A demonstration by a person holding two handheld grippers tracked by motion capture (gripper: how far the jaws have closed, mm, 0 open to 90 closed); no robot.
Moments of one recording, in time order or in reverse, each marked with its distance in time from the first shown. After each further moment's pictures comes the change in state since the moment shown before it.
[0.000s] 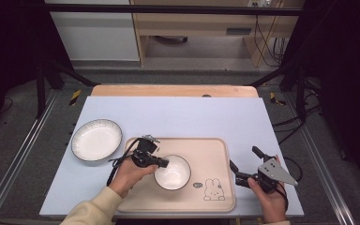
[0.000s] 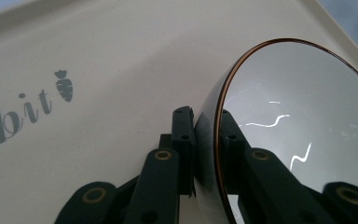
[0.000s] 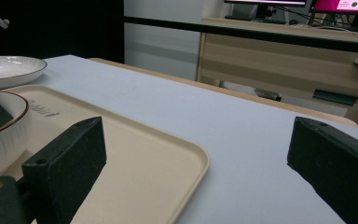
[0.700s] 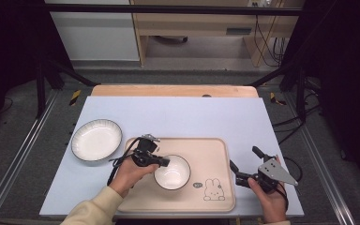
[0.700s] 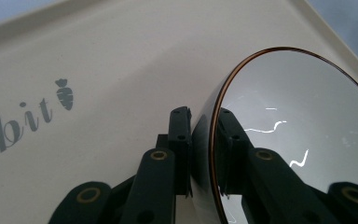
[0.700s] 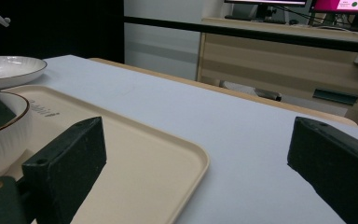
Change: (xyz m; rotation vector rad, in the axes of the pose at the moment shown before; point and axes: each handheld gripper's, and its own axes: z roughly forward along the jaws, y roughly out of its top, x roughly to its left) left arm 0.000 0.001 0.000 -0.023 -0.003 0.005; right arm -0.001 0.000 0.000 -0.002 0.001 -0.001
